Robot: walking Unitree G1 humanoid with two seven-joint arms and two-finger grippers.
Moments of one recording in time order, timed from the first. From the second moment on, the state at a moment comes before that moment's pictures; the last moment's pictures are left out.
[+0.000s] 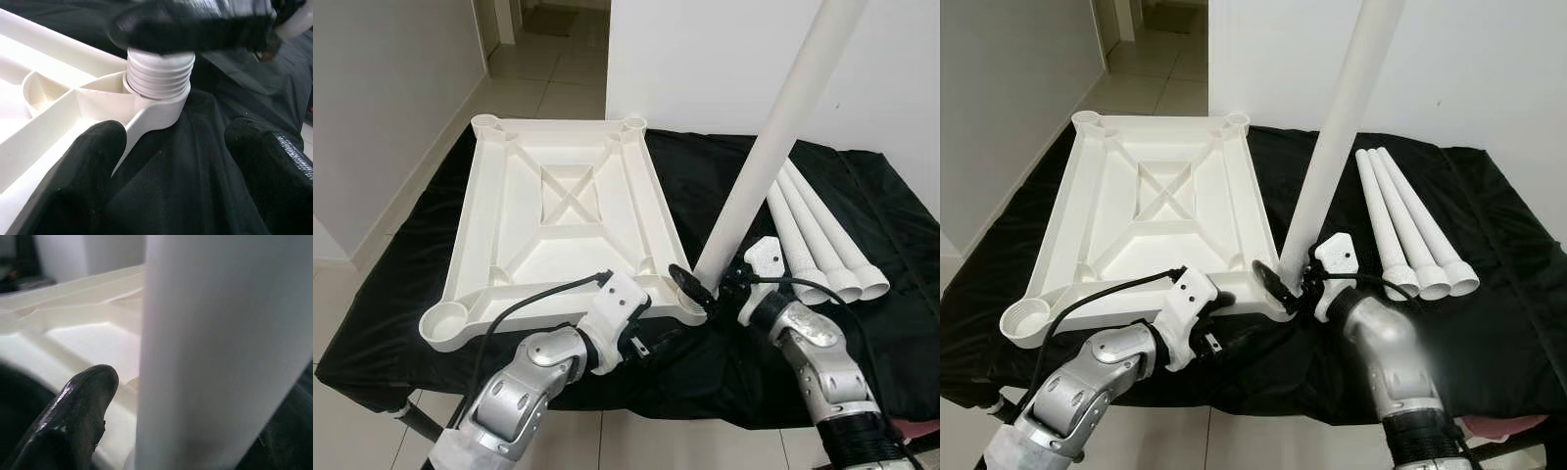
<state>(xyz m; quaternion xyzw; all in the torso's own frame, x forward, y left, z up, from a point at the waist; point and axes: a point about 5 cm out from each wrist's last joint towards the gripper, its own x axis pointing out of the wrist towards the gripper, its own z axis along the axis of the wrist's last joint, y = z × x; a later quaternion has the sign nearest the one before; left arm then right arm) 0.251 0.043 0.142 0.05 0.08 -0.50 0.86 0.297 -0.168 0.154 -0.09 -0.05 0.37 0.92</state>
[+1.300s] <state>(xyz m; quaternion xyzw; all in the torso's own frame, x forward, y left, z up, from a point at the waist) 0.249 0.042 0.141 0.04 0.08 -0.50 0.86 0.298 -0.148 0.141 -0.03 -0.03 0.27 0.96</state>
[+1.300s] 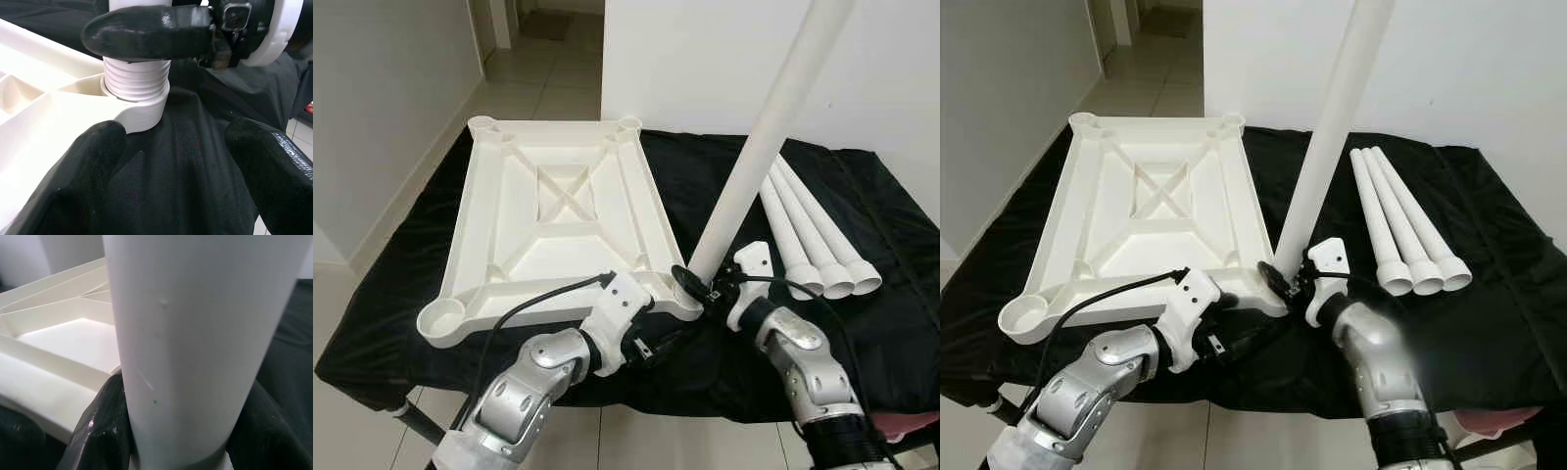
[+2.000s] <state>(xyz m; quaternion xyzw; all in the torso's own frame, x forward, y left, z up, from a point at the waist) 0.250 0.043 0.142 0.04 0.08 -0.50 0.86 0.283 -0.116 0.145 0.01 -0.03 0.03 1.00</state>
